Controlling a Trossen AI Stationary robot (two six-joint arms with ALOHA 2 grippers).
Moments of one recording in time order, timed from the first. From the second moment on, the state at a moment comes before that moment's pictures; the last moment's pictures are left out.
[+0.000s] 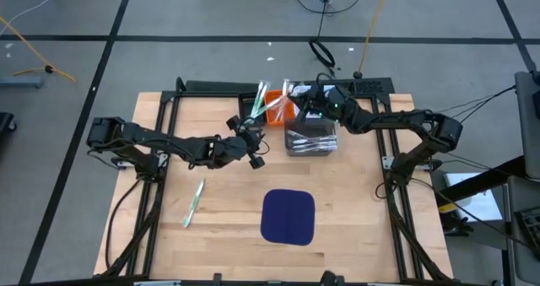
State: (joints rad) left arm -0.03 1.50 0.91 0.12 -0.70 0.09; right arm -0.53 1.53 0.77 0.72 -0.06 0.03
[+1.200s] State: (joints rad) left arm -0.18 1.50 0.91 -0.12 -0.74 -0.11; right arm -0.63 1.83 0.99 0.61 -0.24 0.14
